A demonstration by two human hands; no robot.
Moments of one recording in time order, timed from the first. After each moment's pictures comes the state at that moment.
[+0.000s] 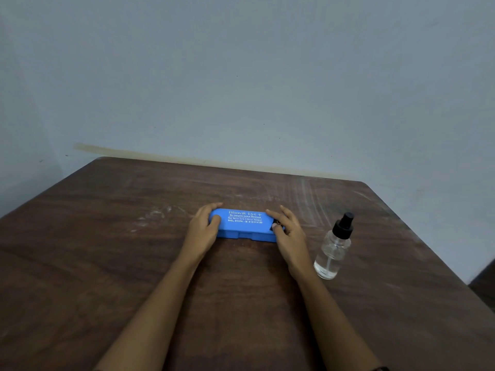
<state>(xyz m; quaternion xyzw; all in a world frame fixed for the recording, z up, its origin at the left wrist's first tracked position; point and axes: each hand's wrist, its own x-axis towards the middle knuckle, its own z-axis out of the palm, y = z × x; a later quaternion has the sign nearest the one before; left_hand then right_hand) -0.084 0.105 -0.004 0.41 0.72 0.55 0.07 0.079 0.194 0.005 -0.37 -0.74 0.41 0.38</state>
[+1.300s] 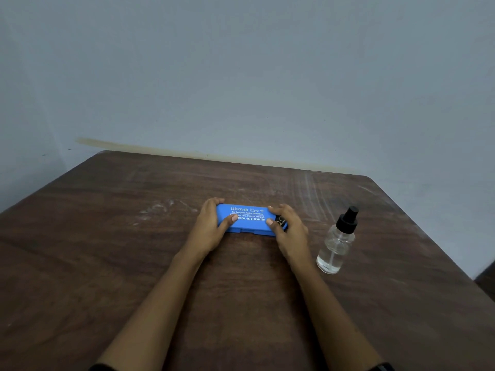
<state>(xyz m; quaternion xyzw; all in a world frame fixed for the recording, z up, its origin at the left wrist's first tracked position) -0.077 0.103 -0.005 0.47 0.74 0.47 0.06 0.079 0.194 0.001 -0.38 -0.77 0.34 0.37</state>
